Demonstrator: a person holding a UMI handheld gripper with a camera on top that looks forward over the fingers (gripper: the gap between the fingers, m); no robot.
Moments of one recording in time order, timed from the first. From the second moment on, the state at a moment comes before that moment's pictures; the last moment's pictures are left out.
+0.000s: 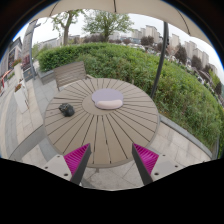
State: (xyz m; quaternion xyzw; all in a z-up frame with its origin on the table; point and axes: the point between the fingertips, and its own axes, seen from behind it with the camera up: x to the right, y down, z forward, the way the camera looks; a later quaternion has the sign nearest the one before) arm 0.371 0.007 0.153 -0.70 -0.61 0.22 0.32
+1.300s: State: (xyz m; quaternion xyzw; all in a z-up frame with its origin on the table) arm 0.074 -0.196 0.010 -0.67 -0.60 0.26 0.35
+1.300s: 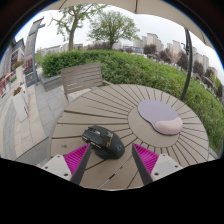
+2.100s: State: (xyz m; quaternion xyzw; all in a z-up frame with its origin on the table) arm -0.036 -0.162 -0.019 -0.70 -0.57 0.26 0.34
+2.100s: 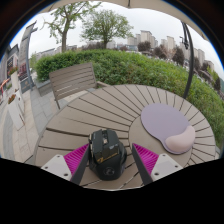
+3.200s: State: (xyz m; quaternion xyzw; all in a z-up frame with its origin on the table) arm -0.103 0.091 -0.007 -0.76 -0.55 0.19 0.29
